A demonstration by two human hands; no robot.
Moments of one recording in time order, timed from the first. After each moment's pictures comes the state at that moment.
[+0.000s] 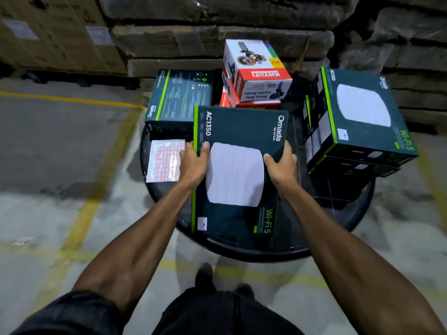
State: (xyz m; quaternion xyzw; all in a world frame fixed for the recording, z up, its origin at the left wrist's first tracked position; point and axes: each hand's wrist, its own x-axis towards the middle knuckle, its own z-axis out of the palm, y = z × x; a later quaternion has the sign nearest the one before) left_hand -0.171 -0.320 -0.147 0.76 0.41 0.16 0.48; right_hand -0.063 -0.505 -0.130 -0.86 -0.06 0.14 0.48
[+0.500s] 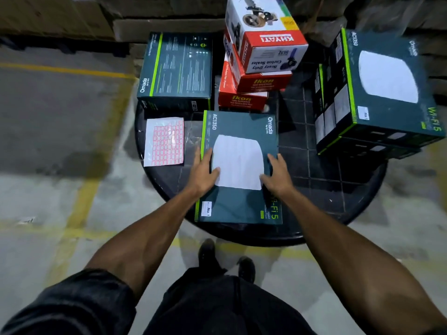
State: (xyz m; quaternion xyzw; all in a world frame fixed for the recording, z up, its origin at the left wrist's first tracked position) left_hand -0.194 -0.329 -0.220 0.84 0.32 -0.03 0.44; right_hand -0.075 -0.509 -0.207 -0.90 -0.12 0.31 0.30
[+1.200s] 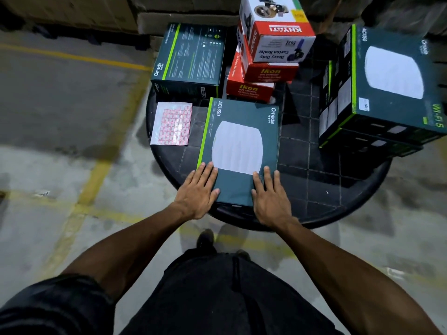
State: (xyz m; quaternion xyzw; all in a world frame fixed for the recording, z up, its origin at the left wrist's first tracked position) left_hand -0.286 -0.387 -0.239 0.98 0.16 -0.13 0.06; right_hand -0.152 -0.575 -0.235 -0.90 -0.38 0.19 -0.01
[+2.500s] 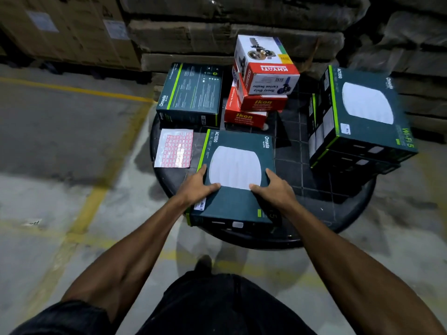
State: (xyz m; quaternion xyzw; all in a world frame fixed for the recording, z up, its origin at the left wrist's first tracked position) left_hand -0.255 -0.350 -0.170 0.82 0.34 -0.07 0.45; right_hand -0.118 -0.543 -0.155 -0.92 -0.16 0.30 0.21
